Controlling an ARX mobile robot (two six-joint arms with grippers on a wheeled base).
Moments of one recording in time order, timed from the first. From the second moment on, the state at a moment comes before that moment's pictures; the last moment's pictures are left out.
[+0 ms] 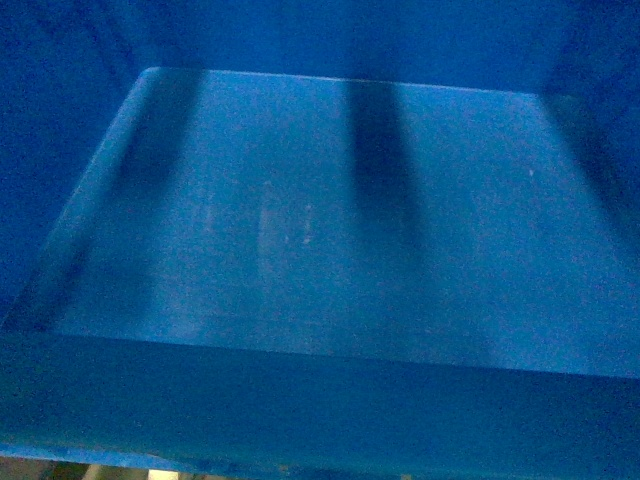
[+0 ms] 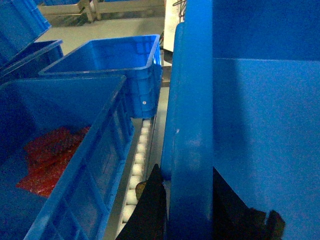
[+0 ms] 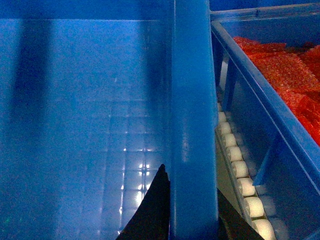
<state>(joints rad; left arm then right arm) -0.44 0.82 0.51 0.10 -0.52 -0.04 0.36 0.68 0.44 -0.13 0.37 0.22</state>
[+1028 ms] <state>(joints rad) -0.44 0.82 0.51 0.10 -0.52 -0.04 0.36 0.68 0.44 -0.13 0.37 0.22</state>
